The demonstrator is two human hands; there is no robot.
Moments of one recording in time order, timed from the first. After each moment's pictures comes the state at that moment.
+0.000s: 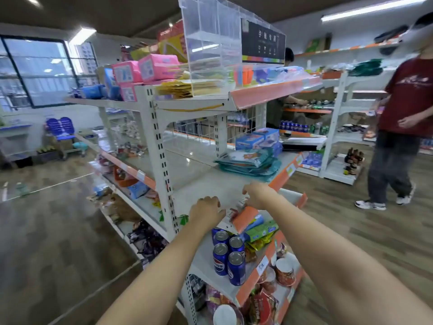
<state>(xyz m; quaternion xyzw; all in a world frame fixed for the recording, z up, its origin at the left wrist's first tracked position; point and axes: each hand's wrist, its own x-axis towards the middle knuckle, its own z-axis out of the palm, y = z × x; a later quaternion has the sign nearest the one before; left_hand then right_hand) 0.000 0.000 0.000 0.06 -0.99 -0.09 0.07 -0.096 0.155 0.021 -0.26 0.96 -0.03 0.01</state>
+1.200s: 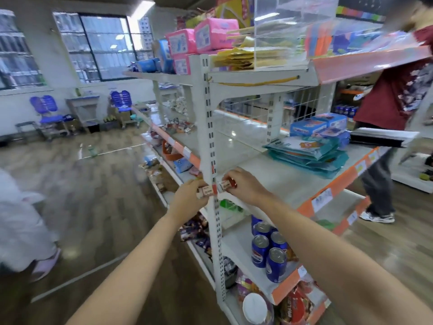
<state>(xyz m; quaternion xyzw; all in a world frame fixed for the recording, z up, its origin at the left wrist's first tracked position) 0.052 -0.147 -0.021 0.13 -0.94 -0.21 0.23 -0.063 0.008 0.007 -0.47 0.83 -0.30 -0.02</state>
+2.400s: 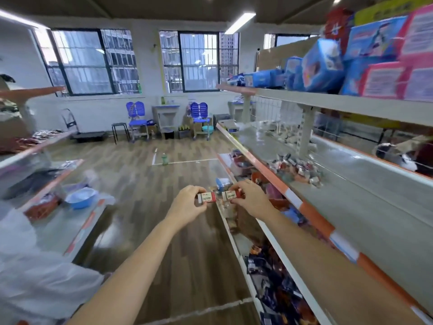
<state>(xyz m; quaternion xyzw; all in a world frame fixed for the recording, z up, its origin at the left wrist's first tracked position) -0.022 -0.746 -0.005 0.27 -0.90 -0.19 0.27 -0.189 -0.621 0.004 -0.55 0.76 -0.34 0.02</state>
